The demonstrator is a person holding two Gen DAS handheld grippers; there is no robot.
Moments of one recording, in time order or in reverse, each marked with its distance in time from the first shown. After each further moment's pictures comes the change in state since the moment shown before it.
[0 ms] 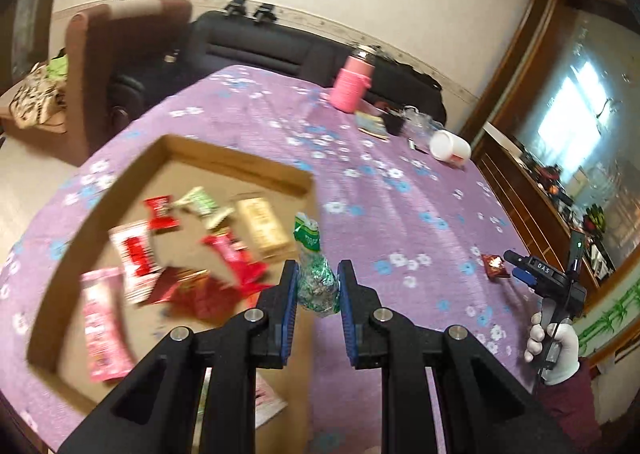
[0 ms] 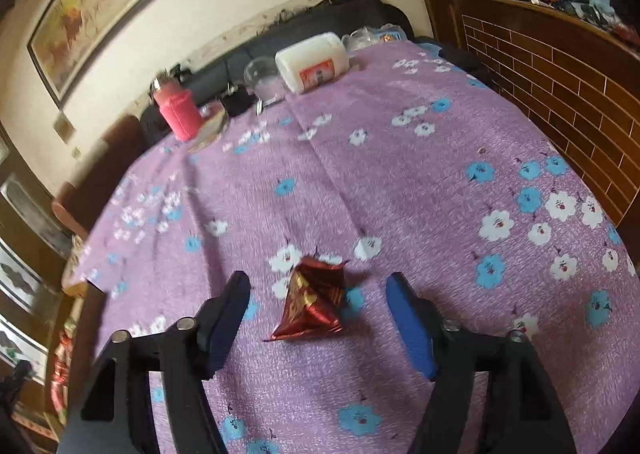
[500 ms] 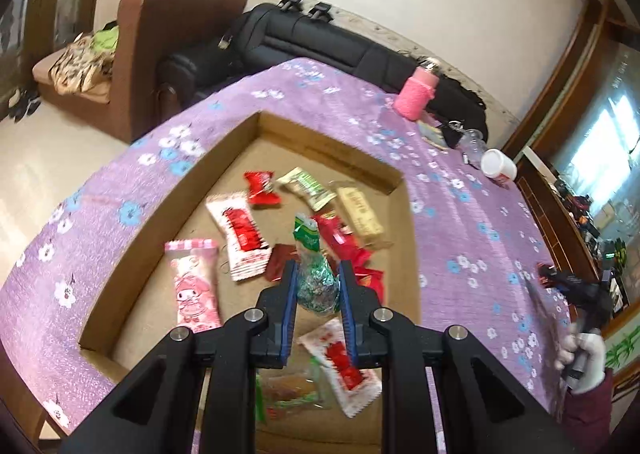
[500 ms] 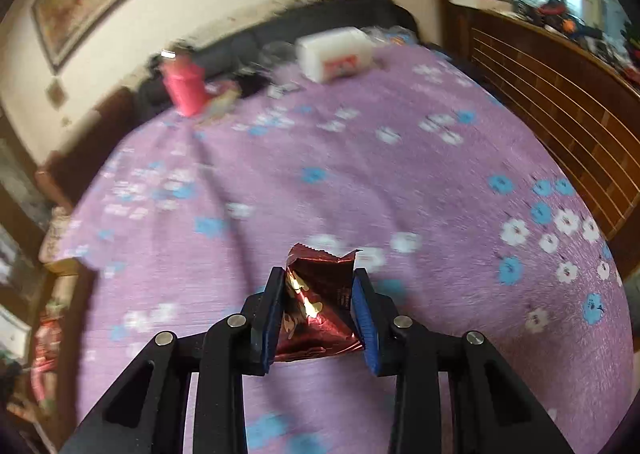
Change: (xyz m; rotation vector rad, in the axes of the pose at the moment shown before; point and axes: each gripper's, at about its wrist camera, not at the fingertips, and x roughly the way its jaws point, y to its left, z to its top) left arm -0.008 0.075 -0.016 -0.128 0.007 0.105; right arm -0.013 0.051 -0.001 -0.097 0.013 -0.025
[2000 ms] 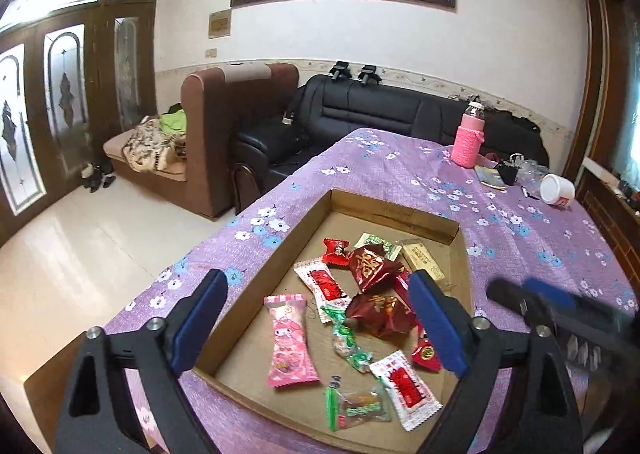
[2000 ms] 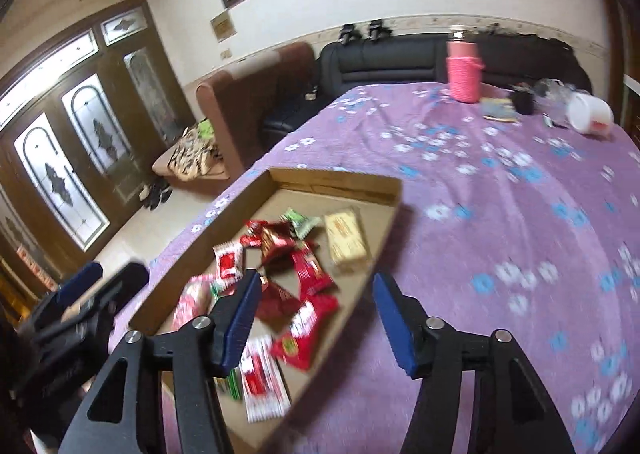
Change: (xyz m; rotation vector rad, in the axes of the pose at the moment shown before) left arm -0.062 -0.031 -0.010 0.116 -0.270 0.338; right arm -0.038 0.276 -0.115 -0.357 -0.003 0.378
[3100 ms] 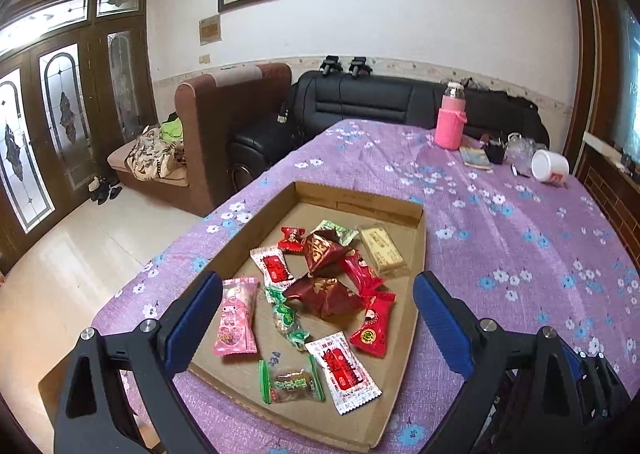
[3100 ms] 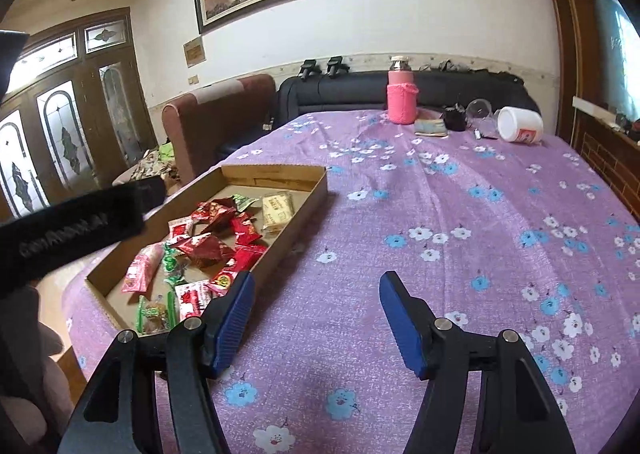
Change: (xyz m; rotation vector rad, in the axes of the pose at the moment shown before) left arm -0.021 -0.063 -0.010 0.068 0.008 0.029; right arm -0.049 -0.019 -0.065 -0.040 -0.147 -0.189
